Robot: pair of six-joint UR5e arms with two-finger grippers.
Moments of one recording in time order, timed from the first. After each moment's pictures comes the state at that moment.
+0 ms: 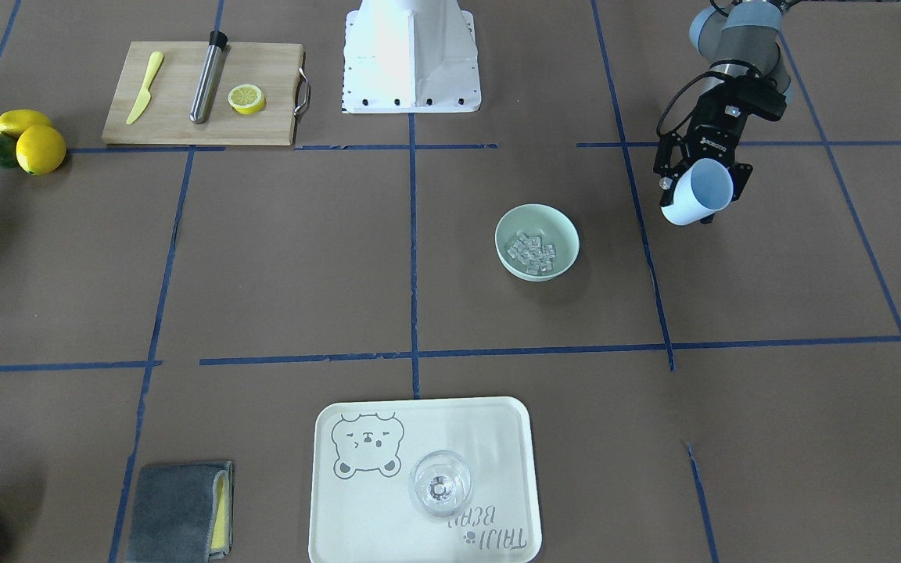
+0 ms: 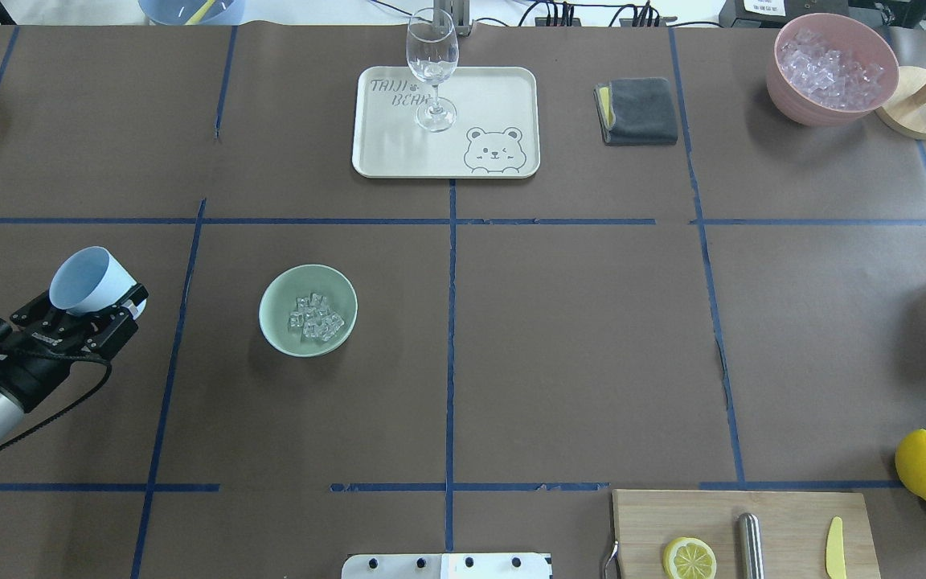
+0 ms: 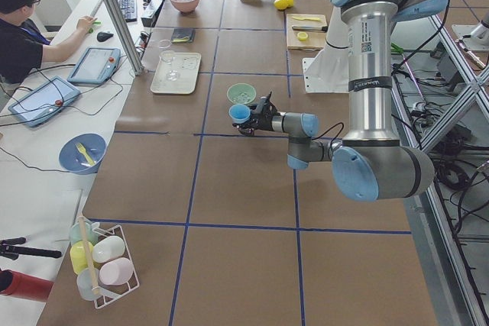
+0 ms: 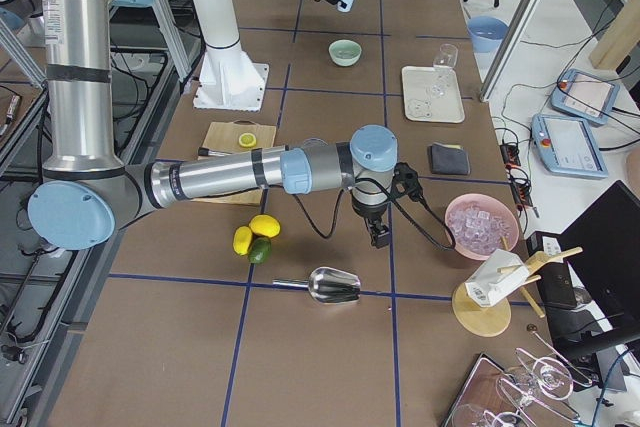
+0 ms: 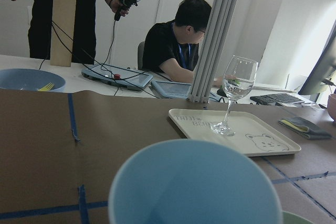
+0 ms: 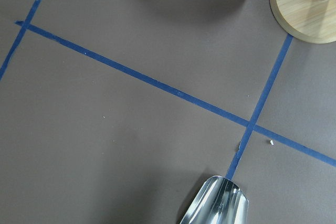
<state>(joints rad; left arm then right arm) -0.32 -1.41 -1.64 -3.18 -0.83 -0.92 1.51 -1.59 1.80 -1.59 2.38 -0.24</state>
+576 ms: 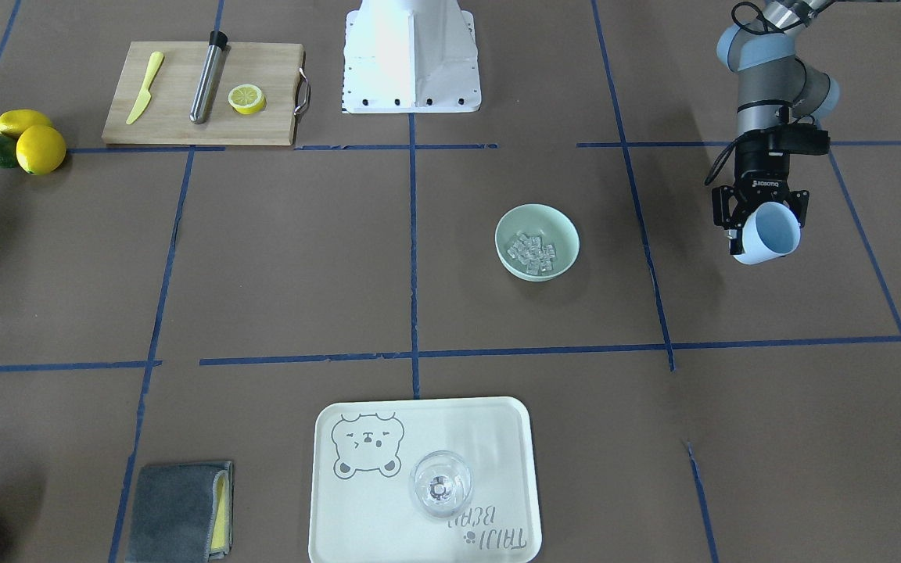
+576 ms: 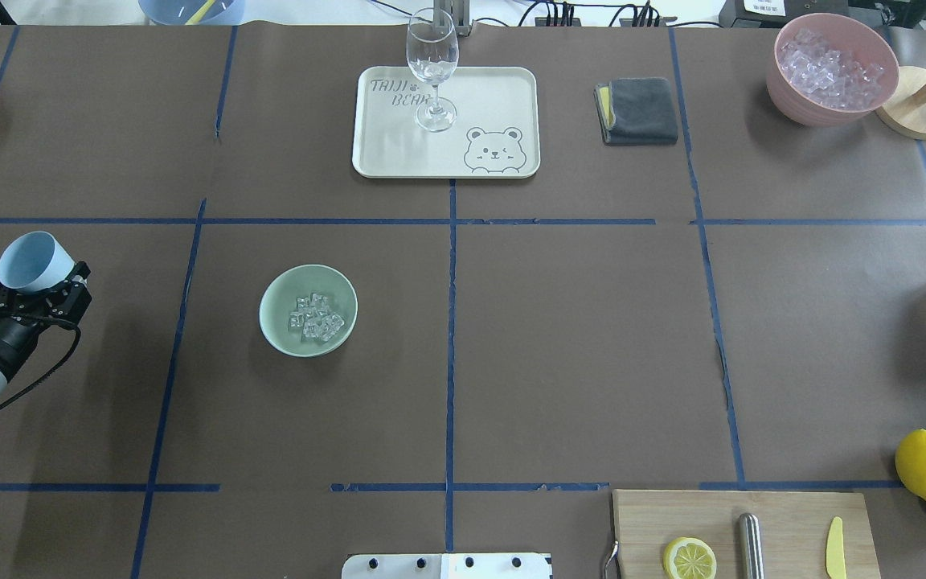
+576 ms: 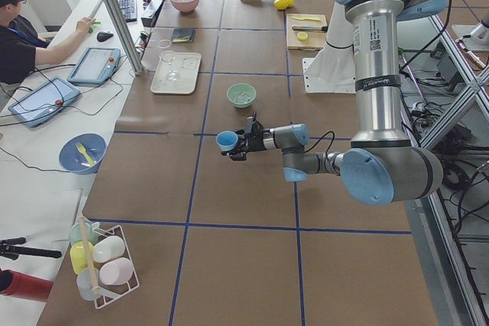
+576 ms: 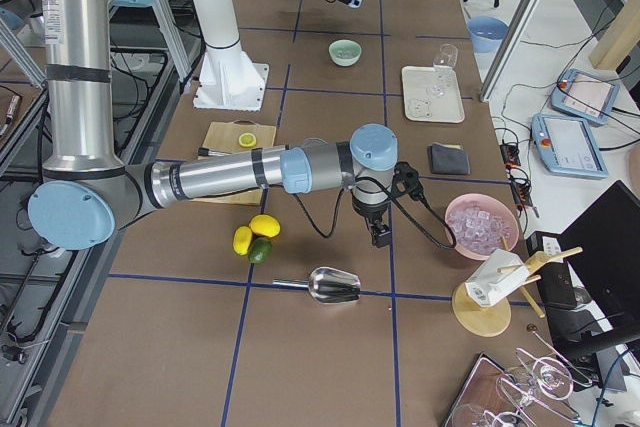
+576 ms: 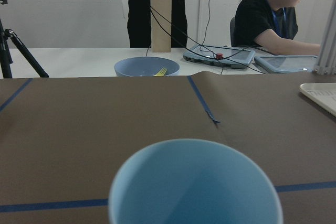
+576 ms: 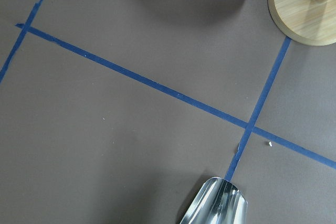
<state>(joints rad) -0.38 -1.40 -1.52 -2.99 -0.75 -1.10 1.51 -1.59 1.80 -1.59 2.38 -0.23</state>
